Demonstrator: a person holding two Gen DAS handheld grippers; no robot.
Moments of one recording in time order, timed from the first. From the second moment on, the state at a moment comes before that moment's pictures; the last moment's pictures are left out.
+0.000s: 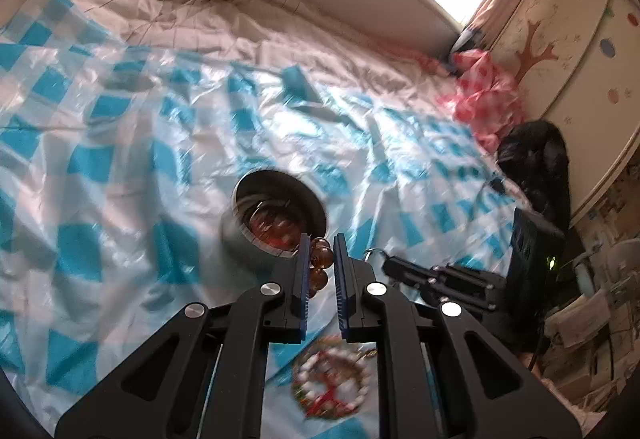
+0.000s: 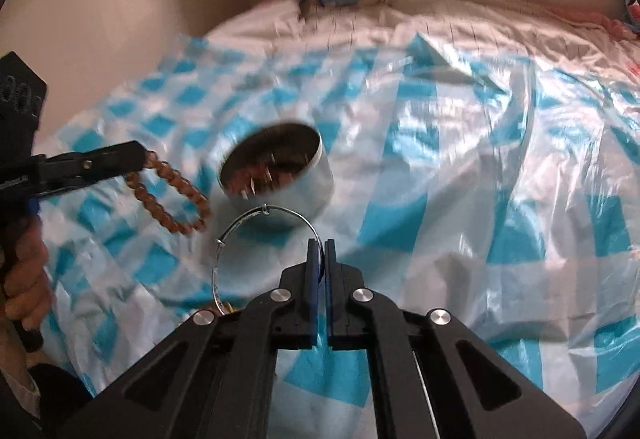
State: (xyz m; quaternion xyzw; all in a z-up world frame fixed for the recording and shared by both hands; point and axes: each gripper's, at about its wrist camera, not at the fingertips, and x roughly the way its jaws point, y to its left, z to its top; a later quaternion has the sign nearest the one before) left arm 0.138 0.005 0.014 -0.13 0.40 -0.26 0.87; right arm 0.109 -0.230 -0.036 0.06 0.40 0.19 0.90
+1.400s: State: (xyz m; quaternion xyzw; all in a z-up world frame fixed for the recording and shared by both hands) left arm 0.202 0.007 -0.018 -0.20 0.41 -0.10 0.88; right arm 0.196 -0.178 -0.037 0.02 0.38 0.19 0.91
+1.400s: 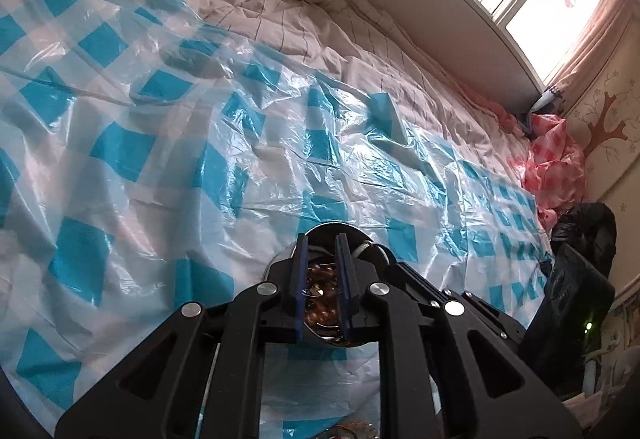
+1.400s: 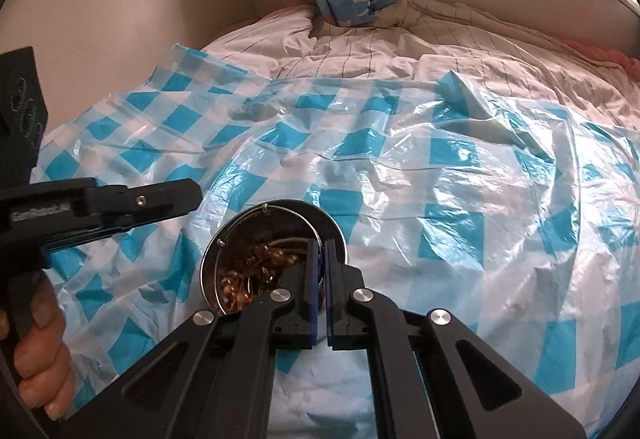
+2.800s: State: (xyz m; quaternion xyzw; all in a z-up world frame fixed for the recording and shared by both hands) left arm 0.024 -0.025 -0.003 0.03 0.37 -0.02 0.93; right arm 0.005 -0.250 0.004 -0.01 0.32 0.14 0.94
